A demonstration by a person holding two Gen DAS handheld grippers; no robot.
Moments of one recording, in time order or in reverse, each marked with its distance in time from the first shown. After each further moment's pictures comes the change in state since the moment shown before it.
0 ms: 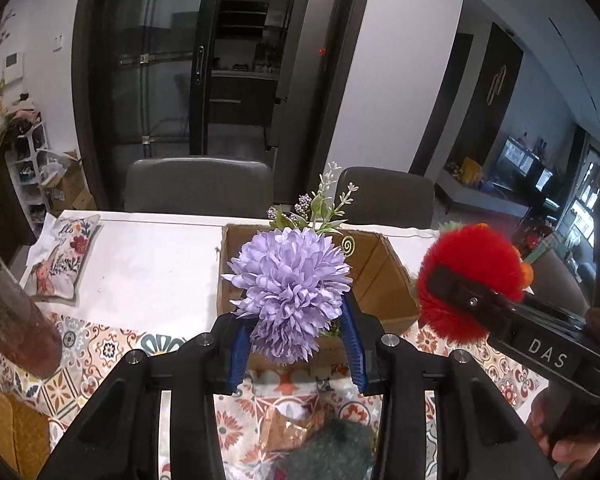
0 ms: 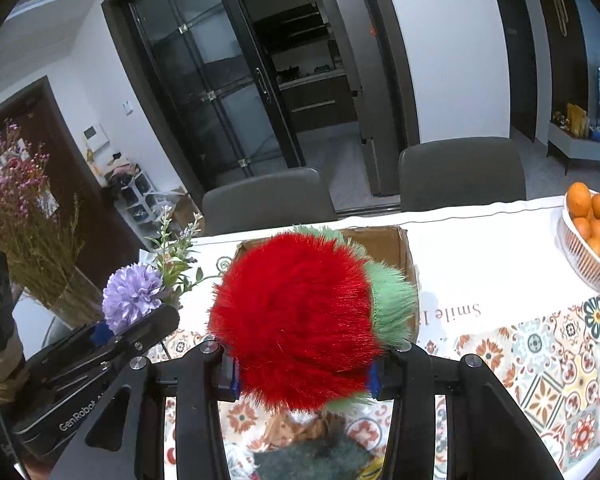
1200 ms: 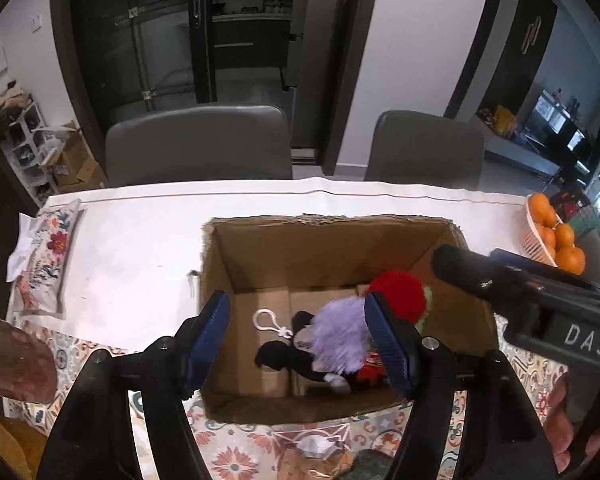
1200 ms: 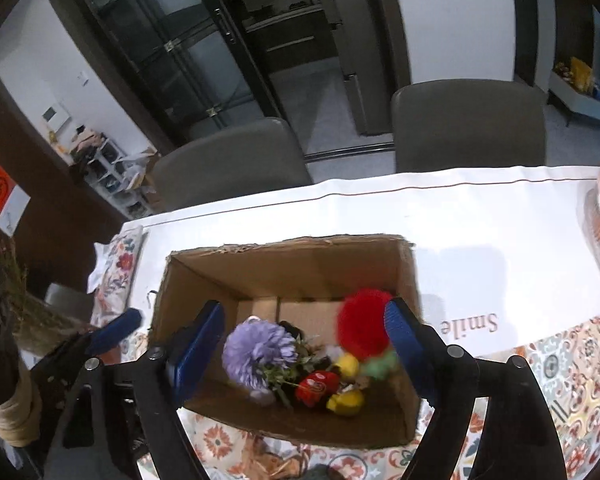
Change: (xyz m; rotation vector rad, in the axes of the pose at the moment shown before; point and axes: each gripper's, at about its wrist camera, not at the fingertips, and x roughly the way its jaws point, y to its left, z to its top) left arm 0.119 -0.010 0.040 0.025 0.227 0.105; right arm 0.122 -0.042 0.053 0.072 0.242 -0.056
